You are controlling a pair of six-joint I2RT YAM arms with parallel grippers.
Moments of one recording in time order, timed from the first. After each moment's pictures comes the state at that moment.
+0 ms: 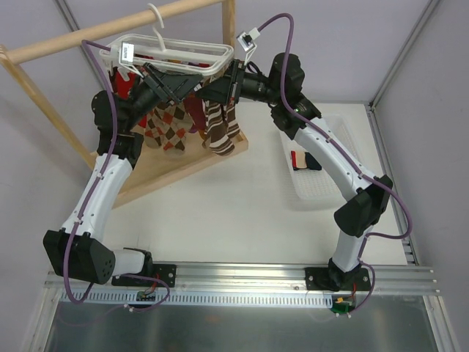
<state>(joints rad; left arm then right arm) -0.16 1.29 1.29 0.50 0.66 -0.97 0.65 1.83 1.98 0.05 -0.76 0.79</state>
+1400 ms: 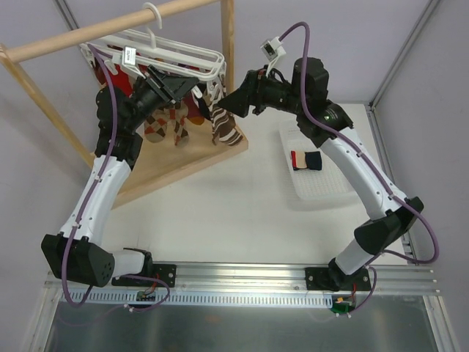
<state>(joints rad) -0.16 1.28 1.30 0.26 0.53 -0.95 0.60 1.63 1.88 -0.30 -0.56 0.46</state>
